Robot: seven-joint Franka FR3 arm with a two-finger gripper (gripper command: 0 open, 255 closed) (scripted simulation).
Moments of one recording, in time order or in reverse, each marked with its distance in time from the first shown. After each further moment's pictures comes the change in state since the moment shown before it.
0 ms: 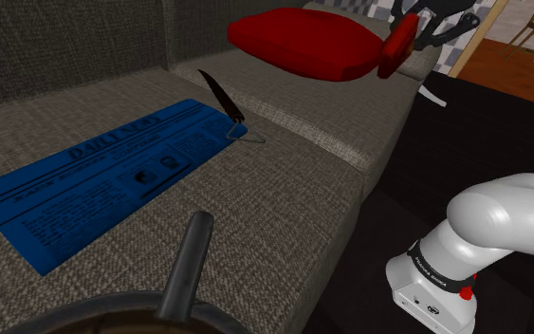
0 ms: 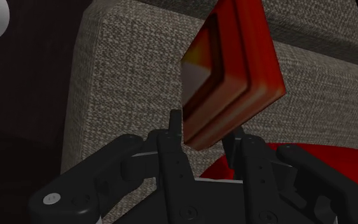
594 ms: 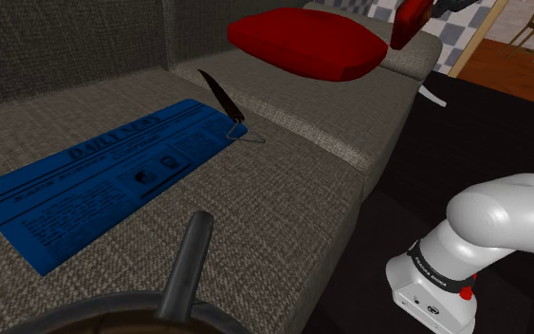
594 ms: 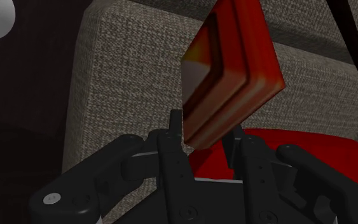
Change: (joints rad) arm -0.007 0.078 -0.016 0.168 -0.019 -0.088 0.026
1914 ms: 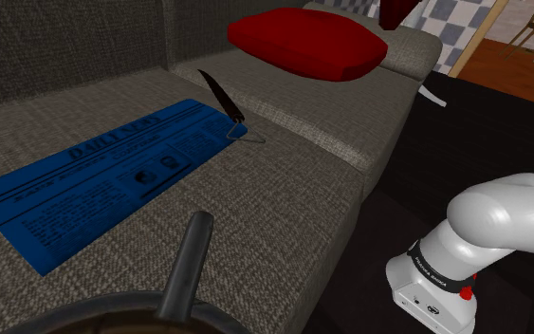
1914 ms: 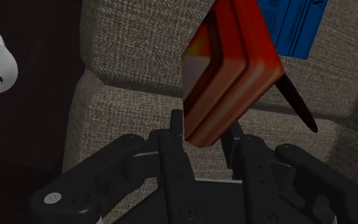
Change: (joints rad) arm 0.013 0.002 0.208 0.217 0.129 -0.108 0.279
